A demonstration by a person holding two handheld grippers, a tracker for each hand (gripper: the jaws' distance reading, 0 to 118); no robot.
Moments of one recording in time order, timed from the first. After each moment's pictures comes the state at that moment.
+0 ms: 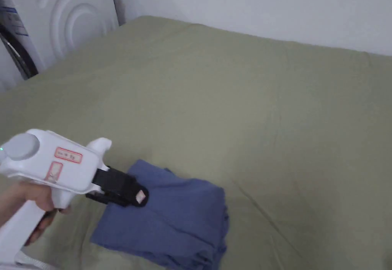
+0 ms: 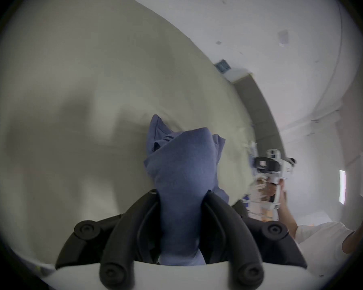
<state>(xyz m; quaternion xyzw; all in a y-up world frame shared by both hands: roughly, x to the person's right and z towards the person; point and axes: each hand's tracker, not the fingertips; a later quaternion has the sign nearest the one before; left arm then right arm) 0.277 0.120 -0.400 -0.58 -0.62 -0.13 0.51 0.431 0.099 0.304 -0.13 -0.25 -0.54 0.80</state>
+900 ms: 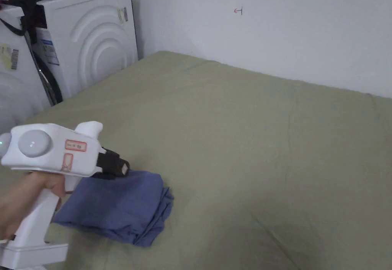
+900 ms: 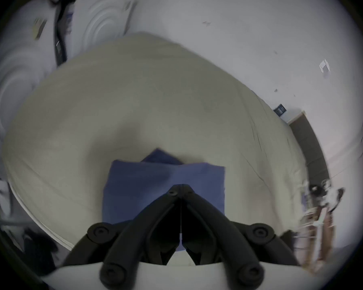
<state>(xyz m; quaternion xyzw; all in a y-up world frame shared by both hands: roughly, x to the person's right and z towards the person) 0.251 0.167 -0.396 -0.46 -0.59 -0.09 0.65 0.423 0.180 0.274 -0.16 -0.36 -0.40 0.83</state>
